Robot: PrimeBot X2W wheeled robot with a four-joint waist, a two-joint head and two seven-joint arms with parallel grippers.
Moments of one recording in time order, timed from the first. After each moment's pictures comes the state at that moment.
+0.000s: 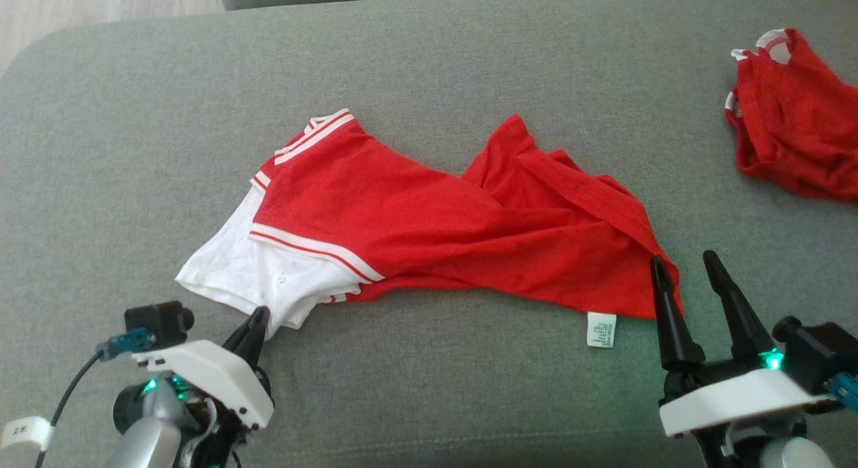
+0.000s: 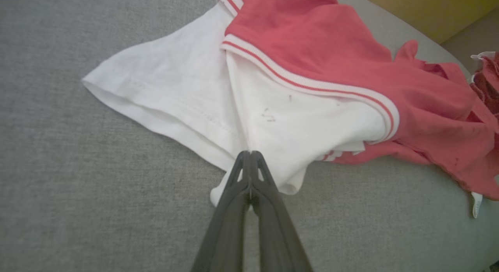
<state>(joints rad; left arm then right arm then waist) -0.08 0.24 -0.29 0.26 -0.65 0.02 0.15 0.13 -0.04 0.06 -0.15 0.26 0.13 0.02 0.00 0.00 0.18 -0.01</state>
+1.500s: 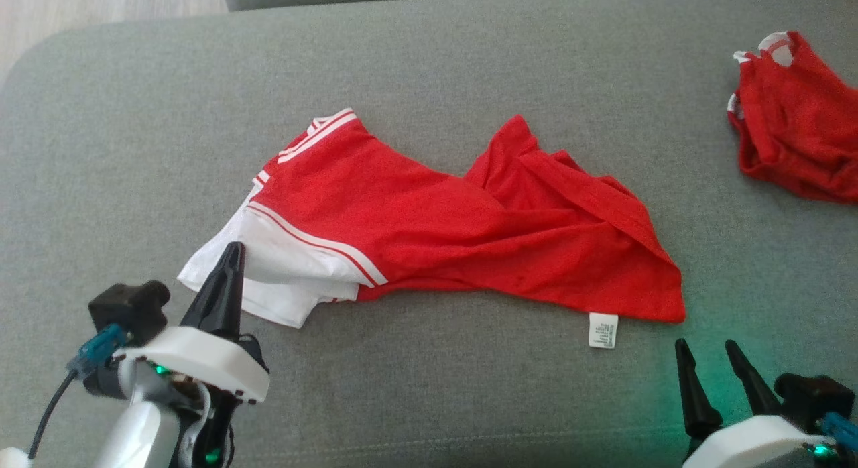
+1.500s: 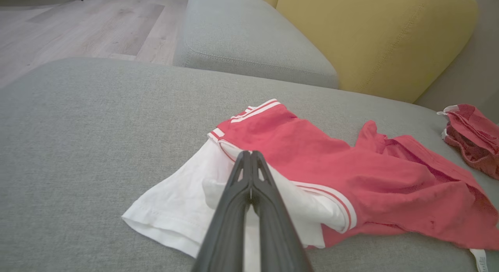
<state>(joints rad) -0.06 0.28 -0.29 0.03 -0.51 0.11 -0.05 0.23 -0.04 -0.05 0.01 0.22 0.13 0.06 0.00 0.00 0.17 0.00</state>
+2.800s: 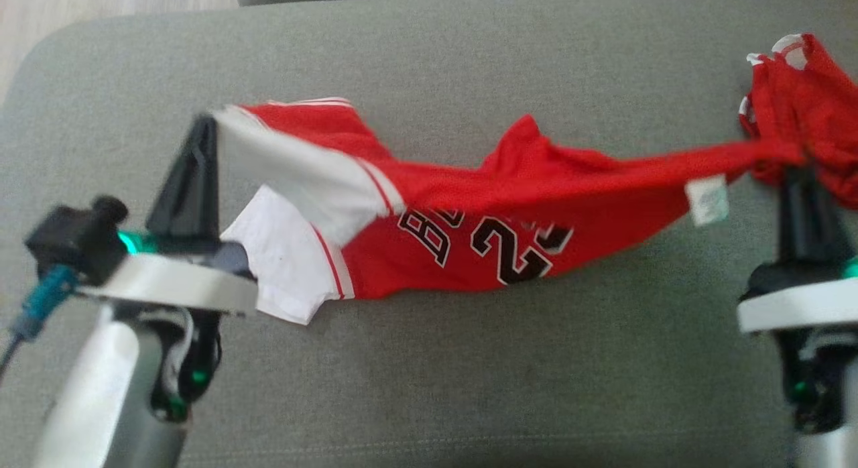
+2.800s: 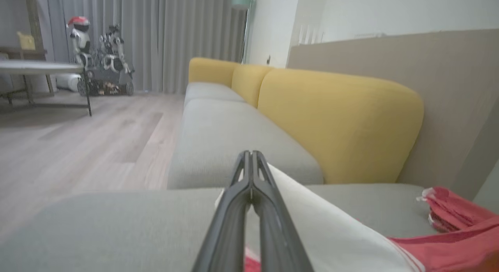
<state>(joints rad) -0.24 0.29 -0.29 -0.10 -0.45 0.13 -0.14 -0.08 -0.07 -0.12 -0.17 0.22 0.13 0.07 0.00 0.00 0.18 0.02</state>
